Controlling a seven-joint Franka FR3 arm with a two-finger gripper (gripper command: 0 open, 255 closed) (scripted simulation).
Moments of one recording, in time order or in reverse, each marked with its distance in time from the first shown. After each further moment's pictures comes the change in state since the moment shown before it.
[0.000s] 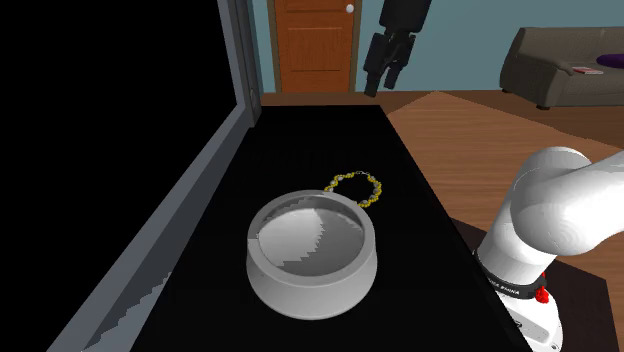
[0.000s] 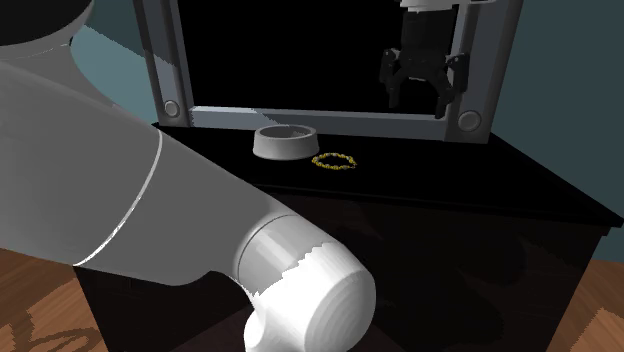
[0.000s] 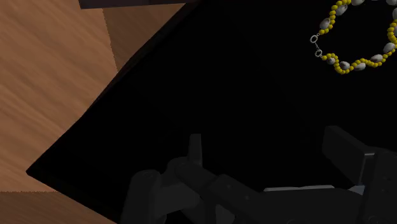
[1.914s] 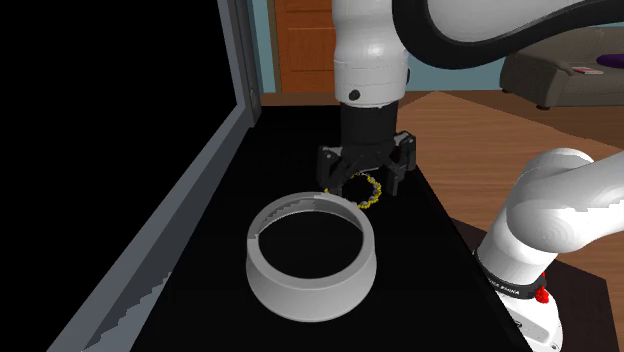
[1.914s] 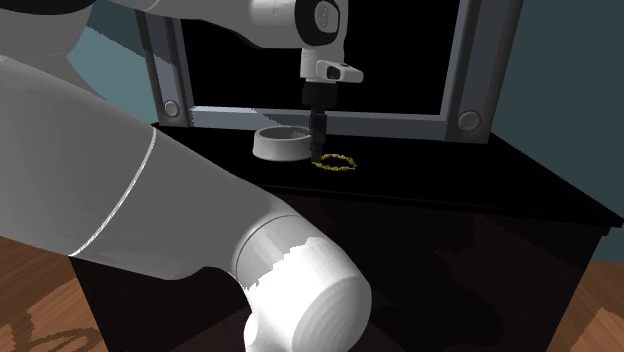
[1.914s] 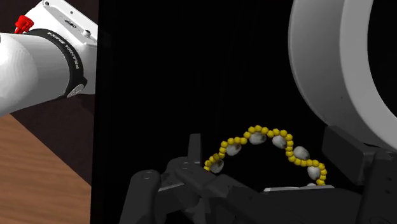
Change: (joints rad) arm -0.092 -0.007 0.551 -0.118 0.343 -0.042 0.932
